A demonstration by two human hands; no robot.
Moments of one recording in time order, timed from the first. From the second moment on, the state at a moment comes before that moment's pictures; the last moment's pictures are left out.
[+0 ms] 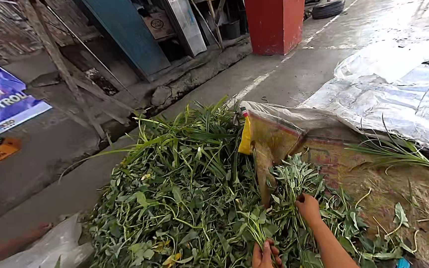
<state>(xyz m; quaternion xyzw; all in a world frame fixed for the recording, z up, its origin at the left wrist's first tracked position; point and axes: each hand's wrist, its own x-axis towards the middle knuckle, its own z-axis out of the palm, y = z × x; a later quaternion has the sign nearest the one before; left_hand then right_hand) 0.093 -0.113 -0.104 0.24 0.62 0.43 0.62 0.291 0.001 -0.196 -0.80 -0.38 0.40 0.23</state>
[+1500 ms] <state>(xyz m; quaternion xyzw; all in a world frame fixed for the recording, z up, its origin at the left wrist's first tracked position) 0.072 -0.114 -0.071 0.20 0.55 0.62 0.52 0.257 -0.189 -0.134 -0.66 -0.55 0.47 0.20</state>
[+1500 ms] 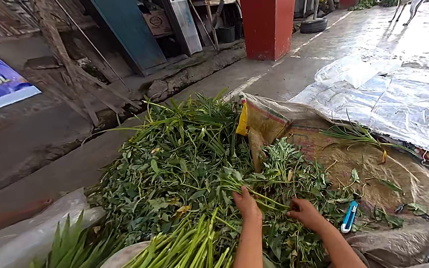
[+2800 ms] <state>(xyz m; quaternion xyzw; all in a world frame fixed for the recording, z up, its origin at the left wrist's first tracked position) 0.065 -0.127 -0.073 0.10 0.53 0.52 0.66 0.251 -0.100 -0.201 -0.72 -0.53 0.44 0.06</state>
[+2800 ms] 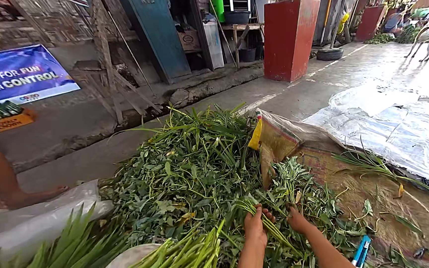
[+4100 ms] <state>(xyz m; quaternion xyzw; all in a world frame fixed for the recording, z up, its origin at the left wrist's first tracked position) 0.062 -0.119 -0.073 0.39 0.61 0.44 0.53 0.229 -0.184 -0.111 -0.74 -0.52 0.43 0.08</state>
